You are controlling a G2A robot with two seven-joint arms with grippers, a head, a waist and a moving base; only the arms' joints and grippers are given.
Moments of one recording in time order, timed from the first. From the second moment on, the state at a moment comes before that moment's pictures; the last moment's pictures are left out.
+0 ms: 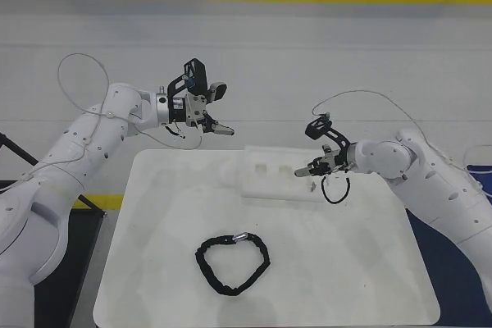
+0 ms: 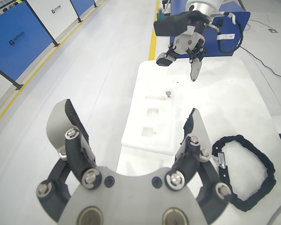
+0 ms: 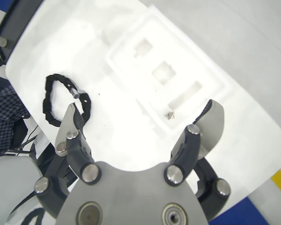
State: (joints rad) left arm 0.13 -0.98 -0.22 -0.82 0.87 -1.01 0.38; right arm -0.45 -0.99 0.52 -1.22 -0.25 -0.25 0.94
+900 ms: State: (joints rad) left arm 0.13 -0.98 -0.22 -0.82 0.87 -1.01 0.38; right arm -0.47 -1.17 0.42 -0.86 -0.14 -0.19 0.95
